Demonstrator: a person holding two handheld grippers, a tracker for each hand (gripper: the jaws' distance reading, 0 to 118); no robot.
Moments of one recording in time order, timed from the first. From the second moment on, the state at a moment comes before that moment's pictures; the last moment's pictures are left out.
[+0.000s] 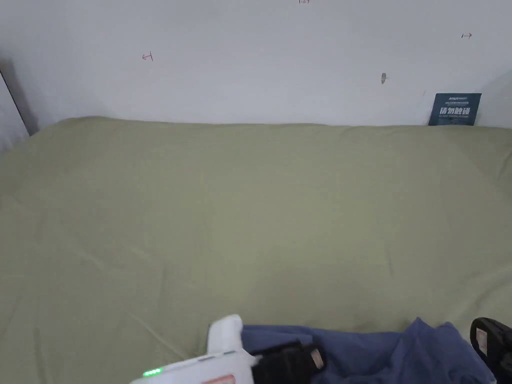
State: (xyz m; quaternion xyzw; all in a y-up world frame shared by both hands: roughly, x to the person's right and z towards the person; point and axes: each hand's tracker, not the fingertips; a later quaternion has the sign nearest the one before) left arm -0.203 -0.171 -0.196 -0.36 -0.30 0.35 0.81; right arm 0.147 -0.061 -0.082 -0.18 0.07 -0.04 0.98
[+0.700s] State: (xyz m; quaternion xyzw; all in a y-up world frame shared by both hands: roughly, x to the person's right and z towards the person) left arm -0.143 -0.284 -0.201 -0.40 -0.28 0.44 0.75; right arm 0.135 -0.046 -0.075 -0.17 0.10 -0.03 0.98
